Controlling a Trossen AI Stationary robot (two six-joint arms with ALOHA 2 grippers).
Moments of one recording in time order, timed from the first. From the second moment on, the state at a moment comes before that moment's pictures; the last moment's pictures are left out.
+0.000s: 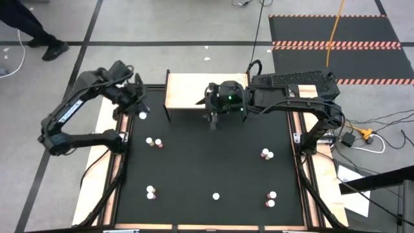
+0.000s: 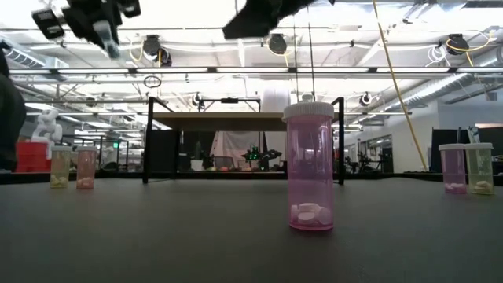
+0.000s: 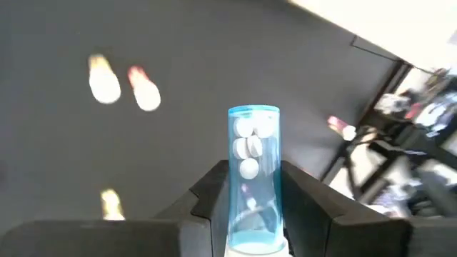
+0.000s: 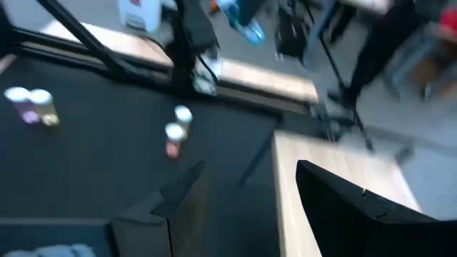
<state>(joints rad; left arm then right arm) 0.82 1.03 1.30 -1.44 0.55 -1.18 -0.18 1.66 1.48 -0.25 -0.11 -0.33</state>
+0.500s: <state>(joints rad) 0.40 1.07 1.30 -1.02 0.52 -1.77 0.02 1.72 1.48 0.14 -0.14 -0.72</state>
